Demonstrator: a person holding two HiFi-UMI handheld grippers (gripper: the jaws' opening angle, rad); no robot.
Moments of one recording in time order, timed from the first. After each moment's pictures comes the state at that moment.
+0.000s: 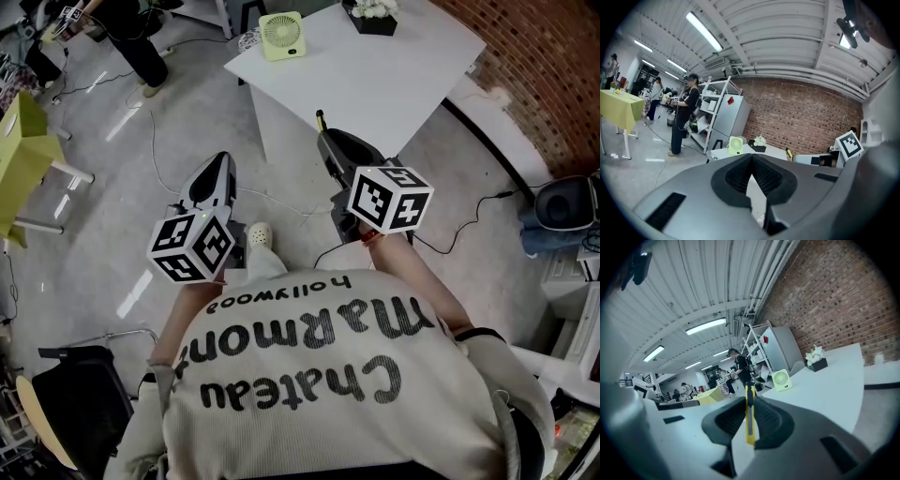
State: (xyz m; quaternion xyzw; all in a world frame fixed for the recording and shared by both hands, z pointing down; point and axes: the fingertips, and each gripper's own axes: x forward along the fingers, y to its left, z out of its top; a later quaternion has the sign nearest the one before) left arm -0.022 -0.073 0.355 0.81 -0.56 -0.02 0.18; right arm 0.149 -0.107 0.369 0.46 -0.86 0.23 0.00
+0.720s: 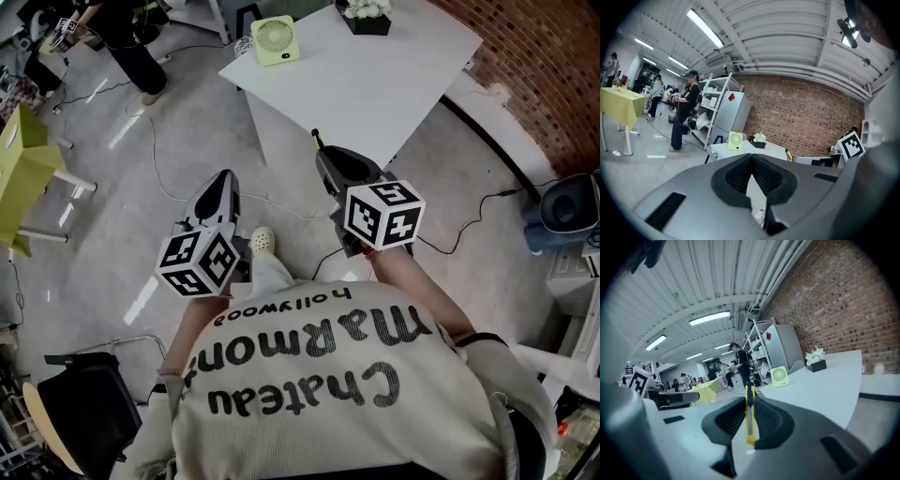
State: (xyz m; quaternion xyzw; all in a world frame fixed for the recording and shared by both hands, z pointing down) left arm -0.003 -0.066 0.374 0.80 -0.57 -0.01 0.20; right arm 0.162 -0.096 0.392 0.46 -0.86 0.21 0.05
